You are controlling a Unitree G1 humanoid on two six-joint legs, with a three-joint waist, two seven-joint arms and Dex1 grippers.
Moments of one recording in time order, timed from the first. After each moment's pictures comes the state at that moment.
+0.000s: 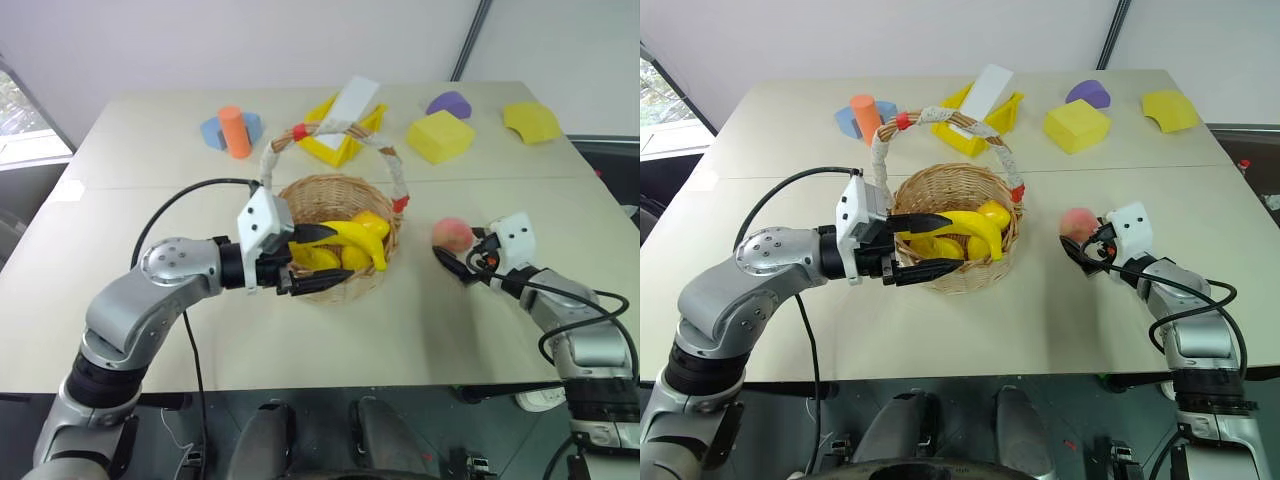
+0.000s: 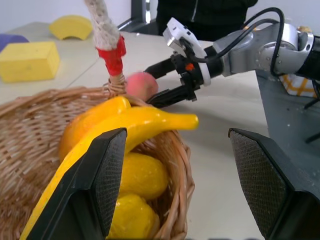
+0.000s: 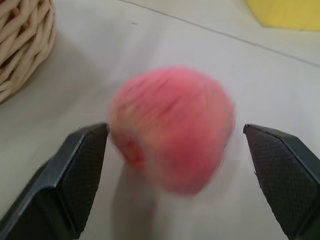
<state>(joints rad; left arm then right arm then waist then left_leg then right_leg) -0.46 0.59 -0.11 -0.54 -0.63 0.75 -0.78 -0.22 -0.61 -0.17 0.05 0.31 0.41 0.55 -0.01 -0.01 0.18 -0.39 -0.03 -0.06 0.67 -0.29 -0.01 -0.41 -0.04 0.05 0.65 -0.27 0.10</state>
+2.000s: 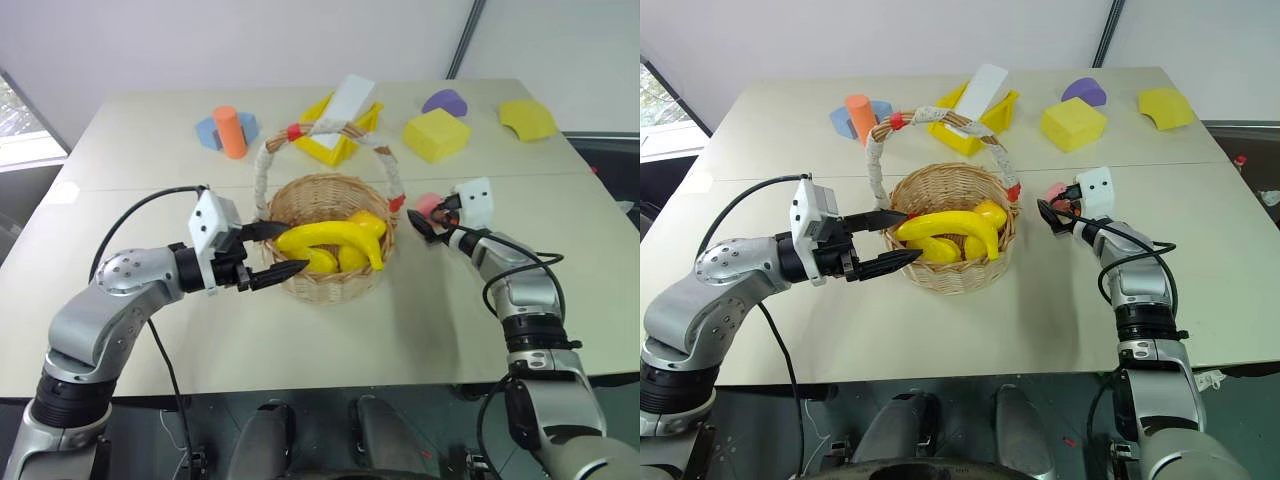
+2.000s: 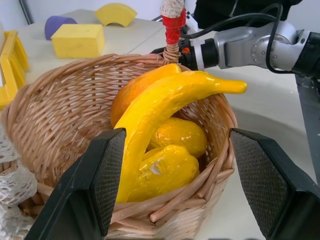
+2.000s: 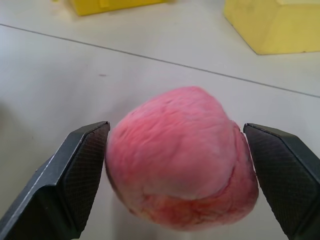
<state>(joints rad) -0.31 0.66 0.04 -0.48 -0.64 0.64 -0.83 -0.58 -0.44 -0.11 0.43 0.18 0.29 0.45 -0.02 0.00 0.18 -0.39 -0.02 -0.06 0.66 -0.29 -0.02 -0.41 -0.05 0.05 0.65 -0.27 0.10</state>
